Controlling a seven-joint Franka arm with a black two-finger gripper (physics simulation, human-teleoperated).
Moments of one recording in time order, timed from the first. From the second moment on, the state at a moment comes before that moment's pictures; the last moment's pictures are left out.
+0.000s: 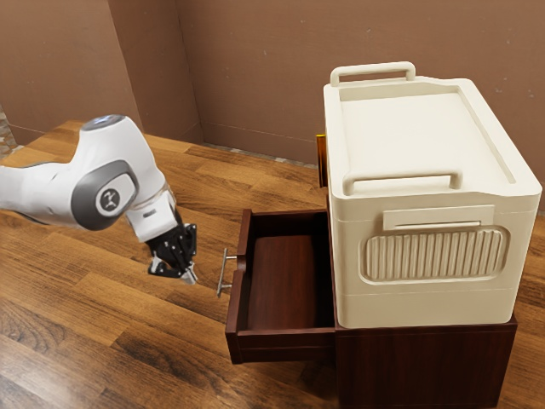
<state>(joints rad) -0.42 -0.21 0.33 -2.43 -0.15 2.33 1.48</state>
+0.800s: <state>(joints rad) -0.49 -0.14 0.33 -2.38 -0.34 2.41 1.39</state>
